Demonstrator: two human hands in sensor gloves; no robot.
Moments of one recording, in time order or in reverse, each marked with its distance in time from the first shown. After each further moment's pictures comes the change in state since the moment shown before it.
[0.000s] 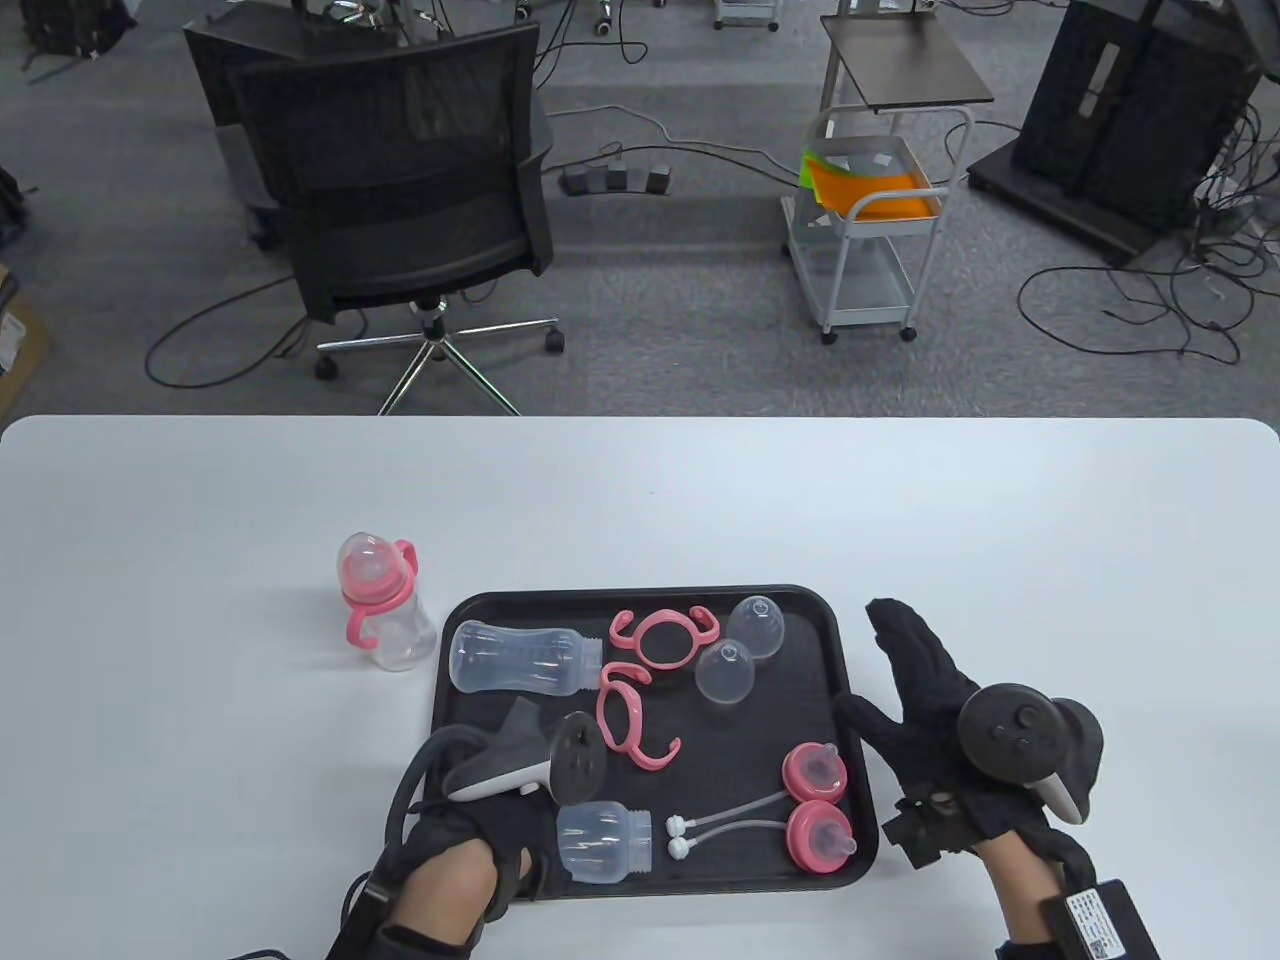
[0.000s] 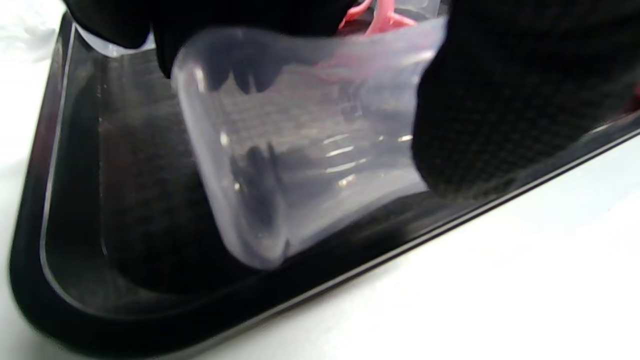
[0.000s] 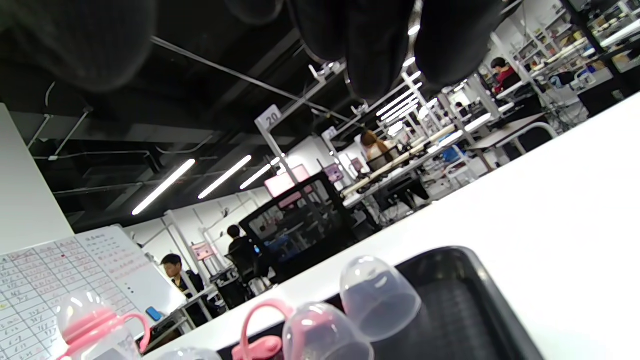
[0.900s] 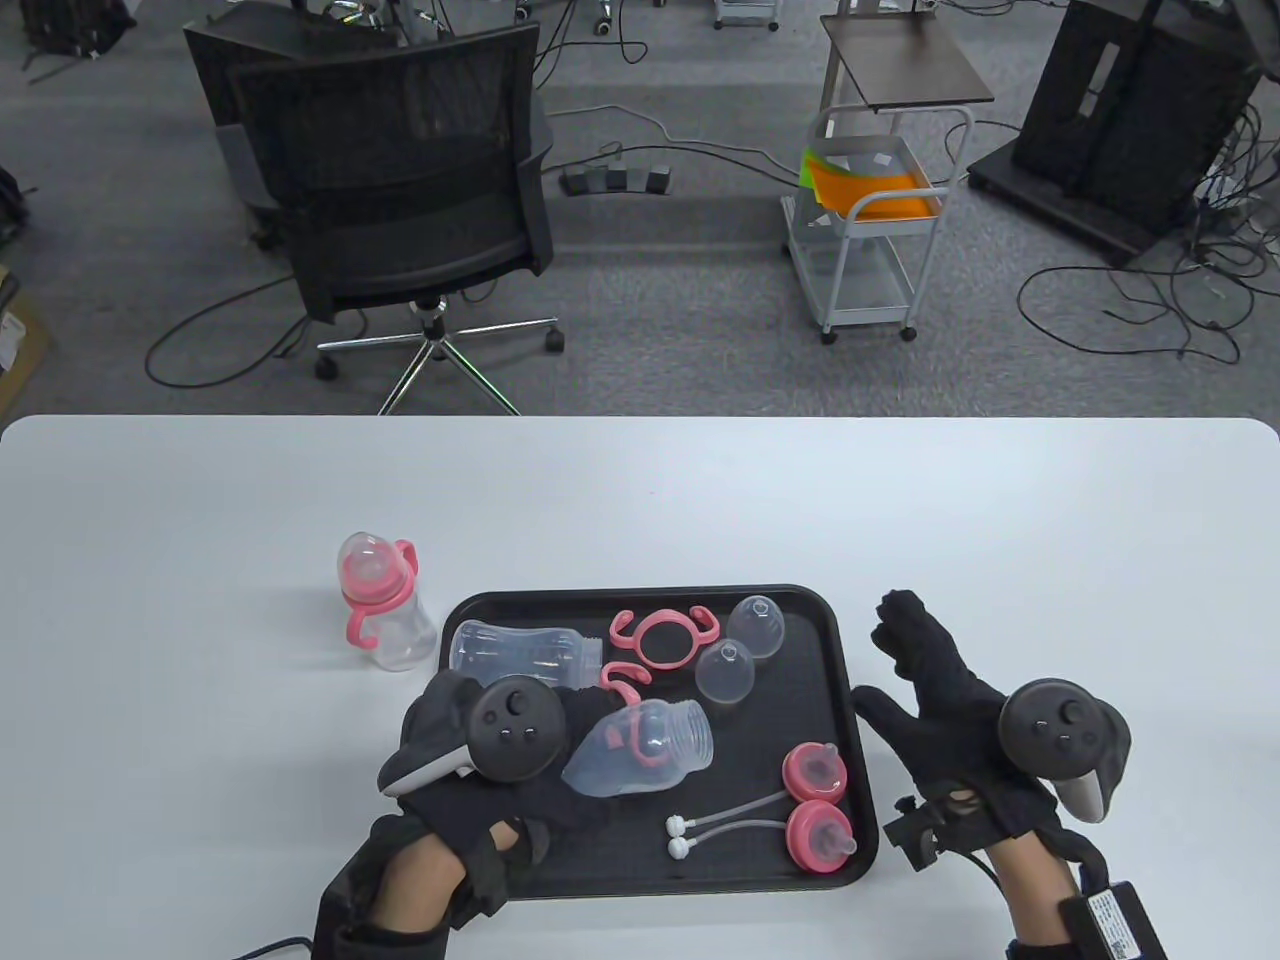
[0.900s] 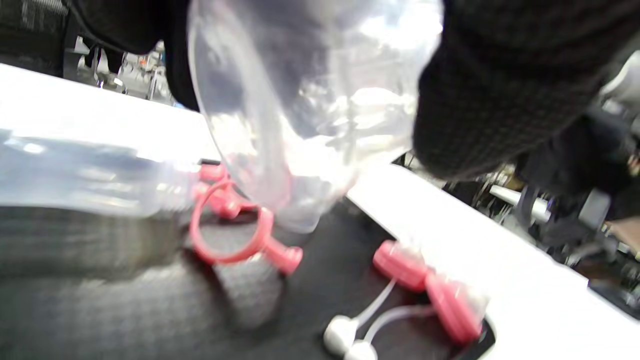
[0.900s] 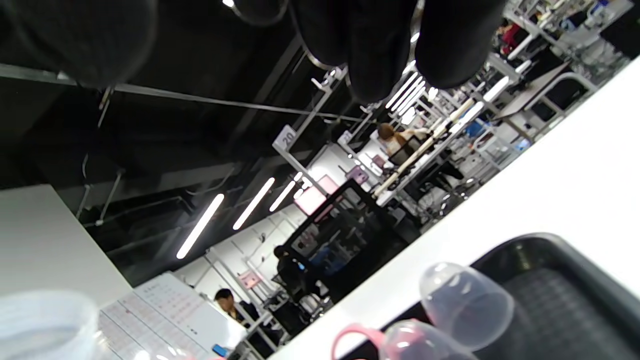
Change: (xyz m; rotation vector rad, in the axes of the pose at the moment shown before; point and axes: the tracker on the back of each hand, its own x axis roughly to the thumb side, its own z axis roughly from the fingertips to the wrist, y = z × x) left_hand -0.009 0.064 0.056 0.520 -0.273 0.321; right_hand -0.002 -0.016 0.001 -0.037 -0.012 -0.281
